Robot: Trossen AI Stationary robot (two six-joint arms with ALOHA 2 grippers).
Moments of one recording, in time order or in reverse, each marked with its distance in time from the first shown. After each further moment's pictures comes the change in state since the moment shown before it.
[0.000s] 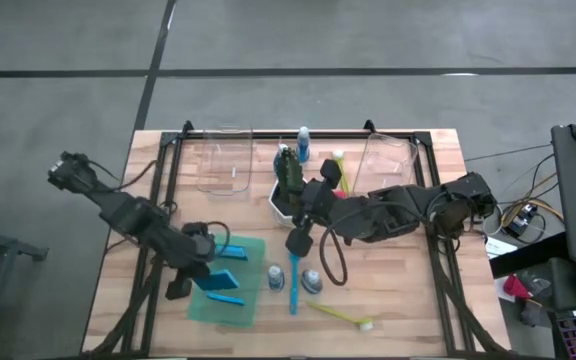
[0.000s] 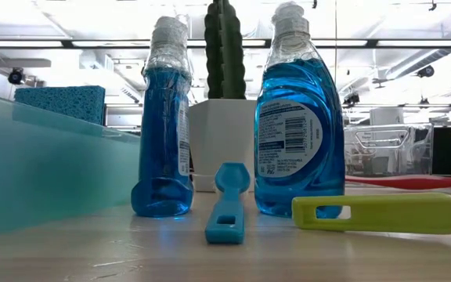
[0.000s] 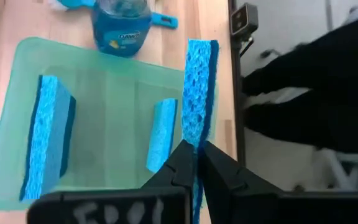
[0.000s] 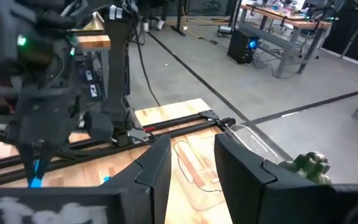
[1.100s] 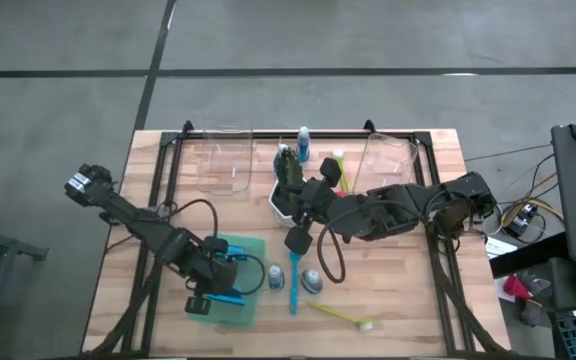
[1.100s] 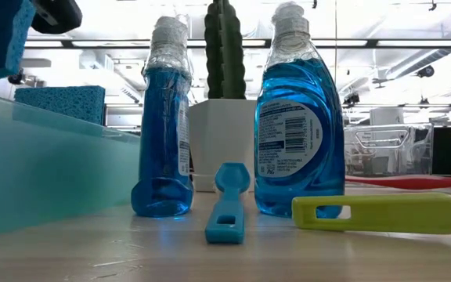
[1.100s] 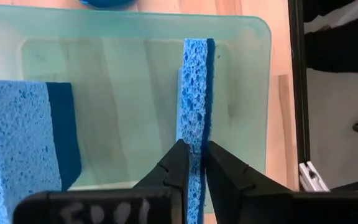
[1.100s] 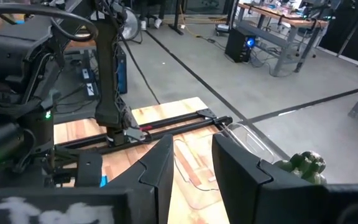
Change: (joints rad) left arm -0.006 0.283 0.000 -0.017 0.030 0.183; right arm -0.008 0.001 0.000 -0.008 0.000 0.000
